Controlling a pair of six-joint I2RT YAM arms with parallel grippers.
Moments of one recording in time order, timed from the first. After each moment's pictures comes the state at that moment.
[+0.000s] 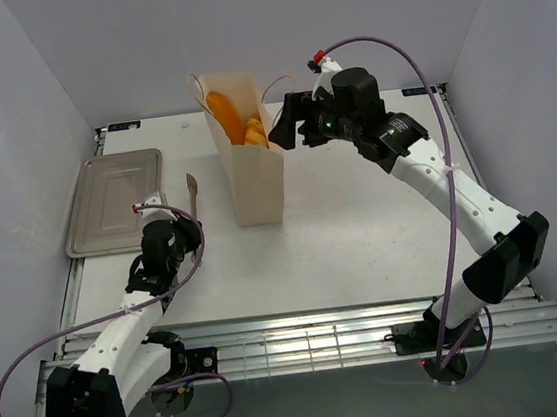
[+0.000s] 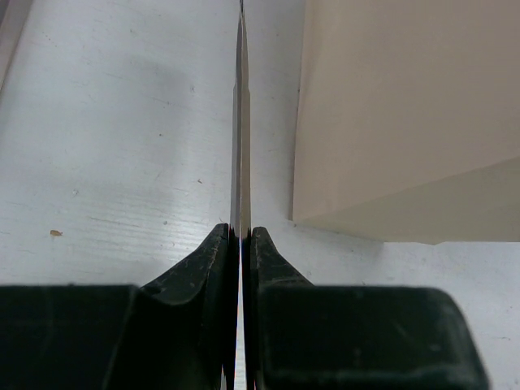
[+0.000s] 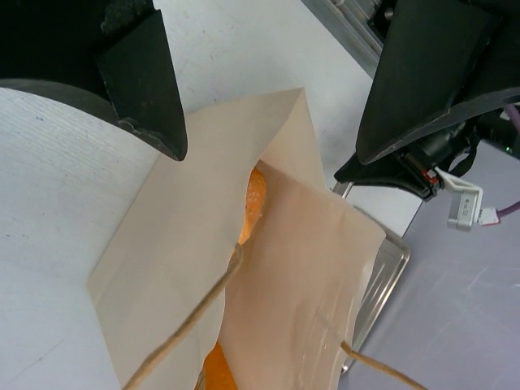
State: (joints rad) left arm -0.25 0.89 0.39 0.13 -0.11 -0.54; right arm 0.61 1.56 1.68 -0.47 -0.20 0.41
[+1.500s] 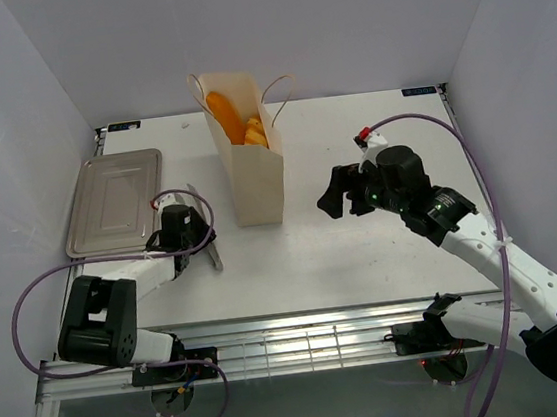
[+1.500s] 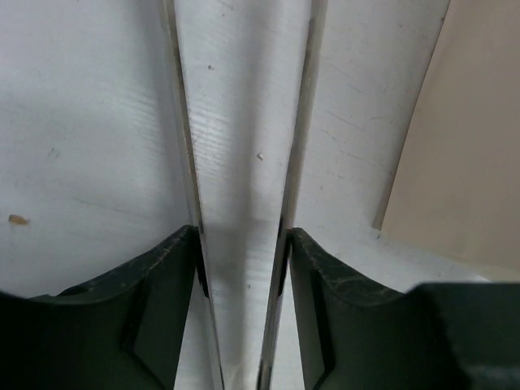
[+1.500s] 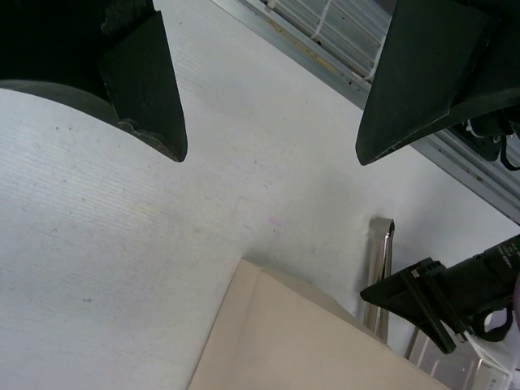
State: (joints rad) left arm -0.22 1.41 0.51 0.18 -0.11 -0.64; right arm 0.60 1.02 0.99 -0.45 -0.13 0.40
